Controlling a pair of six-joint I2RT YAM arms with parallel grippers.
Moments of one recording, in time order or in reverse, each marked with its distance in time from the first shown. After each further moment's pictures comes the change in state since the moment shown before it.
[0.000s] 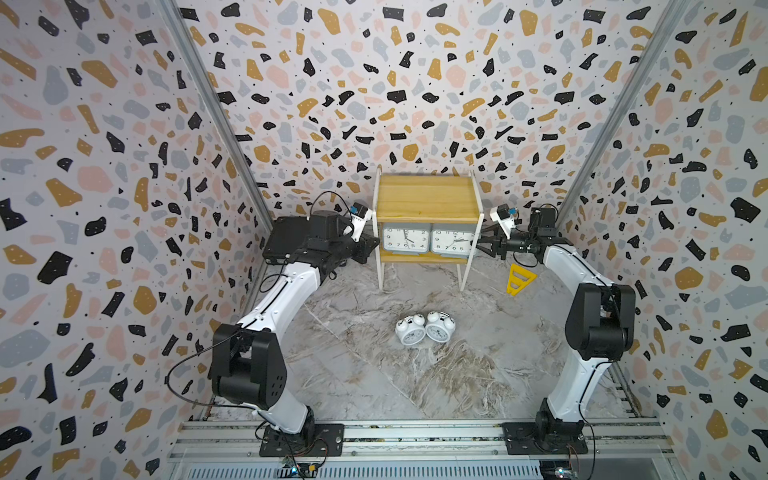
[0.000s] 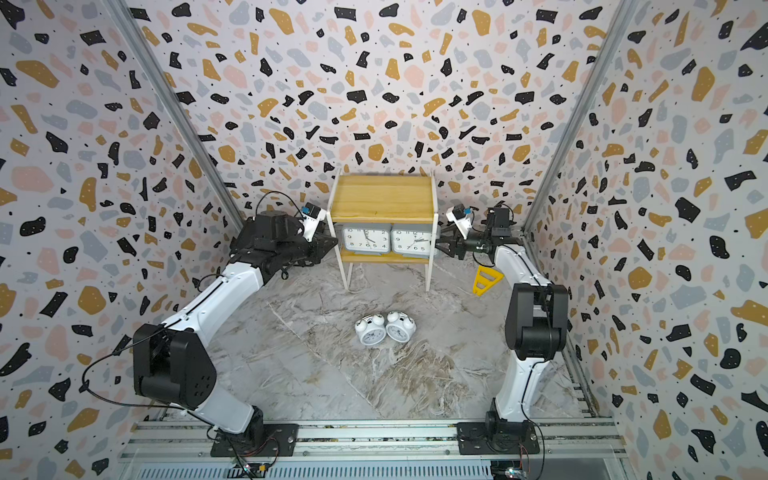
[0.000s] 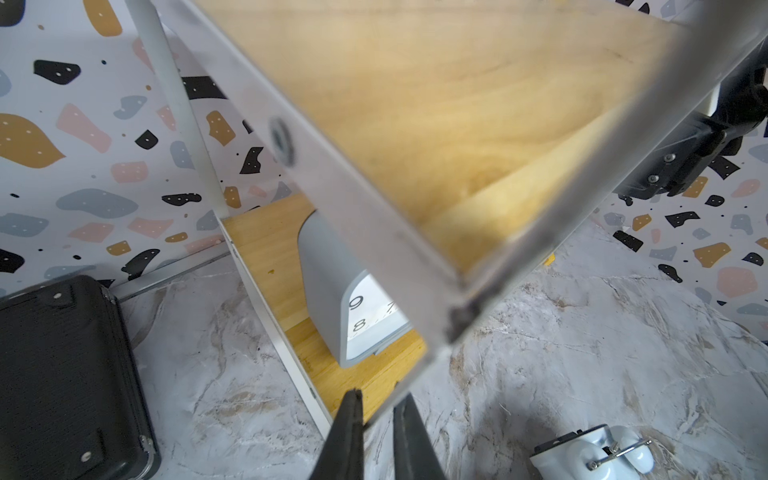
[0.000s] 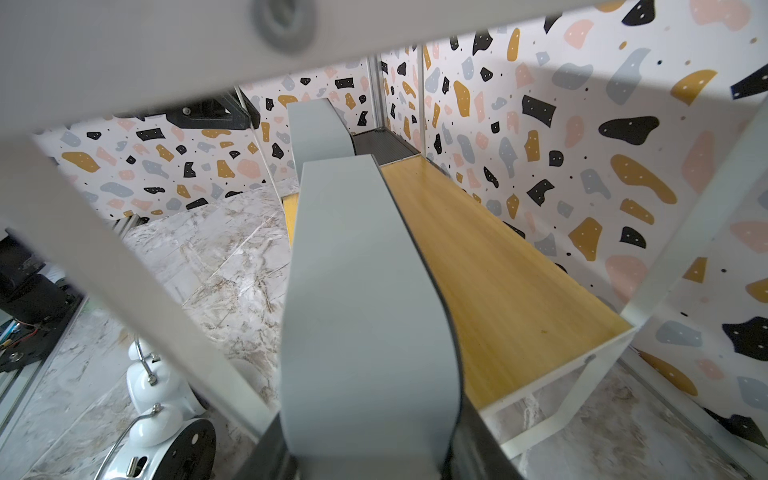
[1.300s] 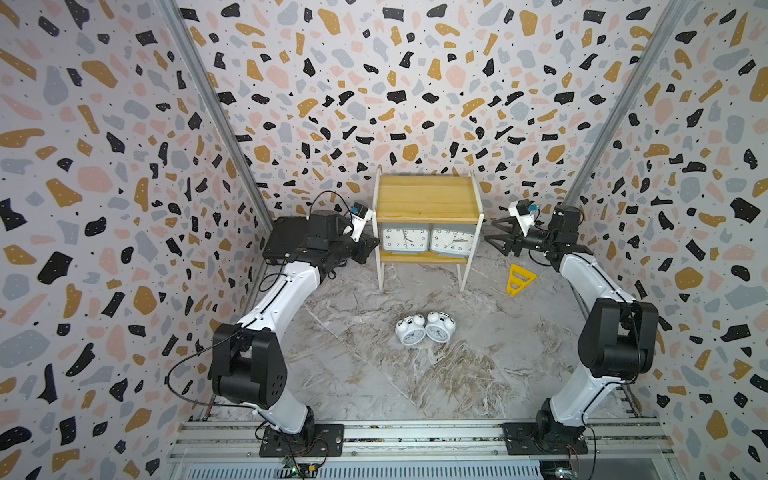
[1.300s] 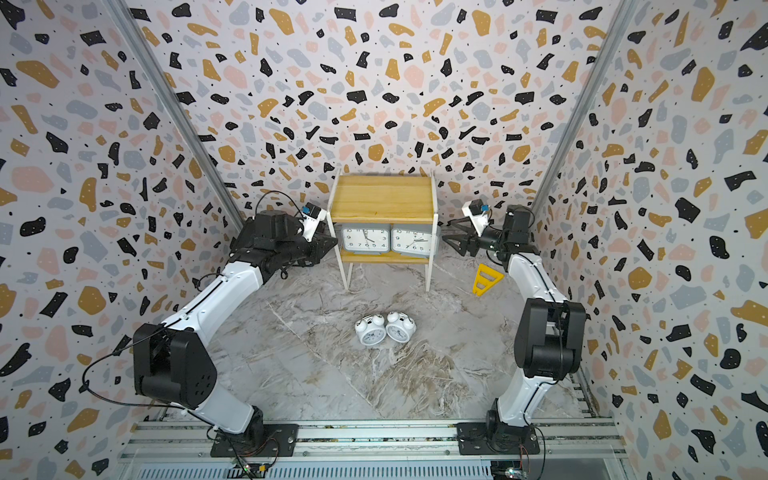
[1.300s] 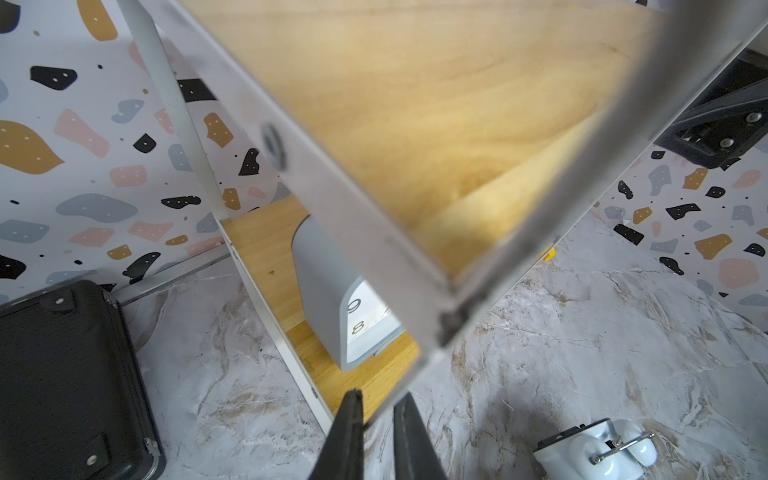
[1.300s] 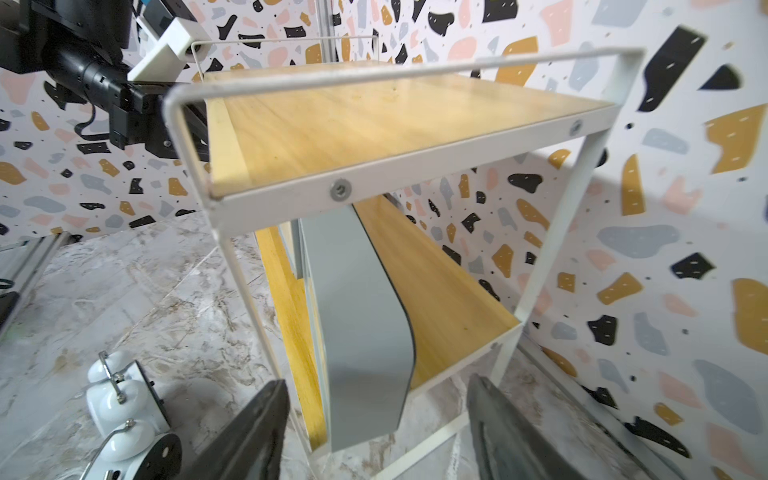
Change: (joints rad) left arm 0.005 0.005 0.012 -0.019 0.008 0.026; right arm -0.084 -0.178 -0.148 0.210 0.063 0.113
